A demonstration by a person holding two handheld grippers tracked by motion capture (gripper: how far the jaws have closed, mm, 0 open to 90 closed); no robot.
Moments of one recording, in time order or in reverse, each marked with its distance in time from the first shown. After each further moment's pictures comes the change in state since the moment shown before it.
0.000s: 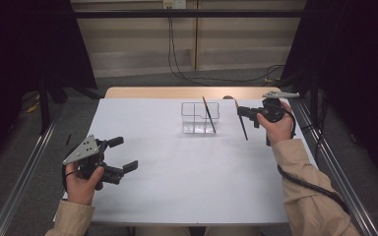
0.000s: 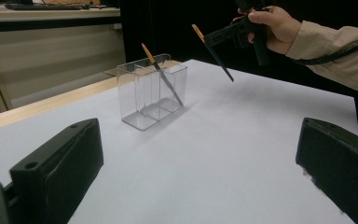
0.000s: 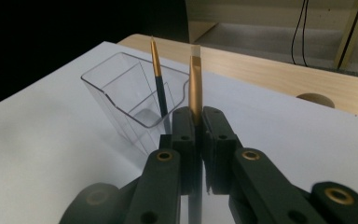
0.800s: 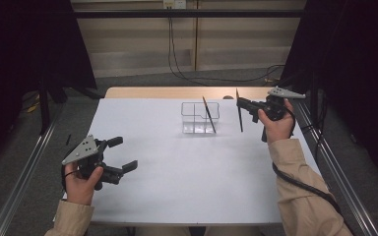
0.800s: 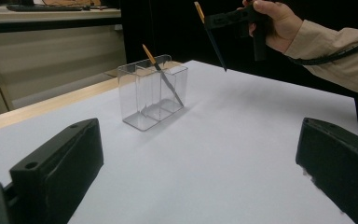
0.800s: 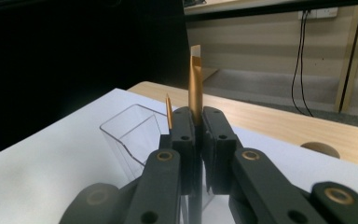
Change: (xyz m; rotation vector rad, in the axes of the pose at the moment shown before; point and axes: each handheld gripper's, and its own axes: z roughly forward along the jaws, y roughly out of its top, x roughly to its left) left arm 0.000 0.000 -0.001 -0.004 0.002 0.000; right arm 0.009 0.009 -0.006 -0.194 0.014 -0.008
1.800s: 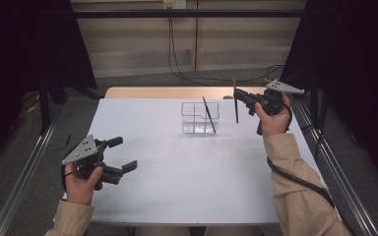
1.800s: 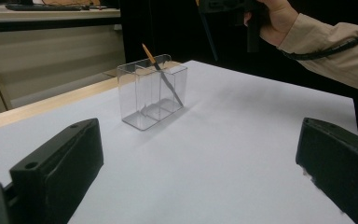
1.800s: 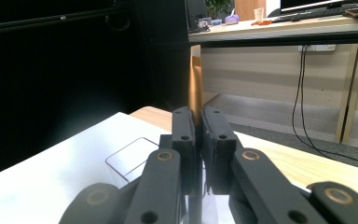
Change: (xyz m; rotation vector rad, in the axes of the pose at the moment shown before) left arm 0.001 -0.001 0.000 -0.003 -0.004 -0.003; right arm 0.009 0.018 0.009 -0.092 0.016 -0.039
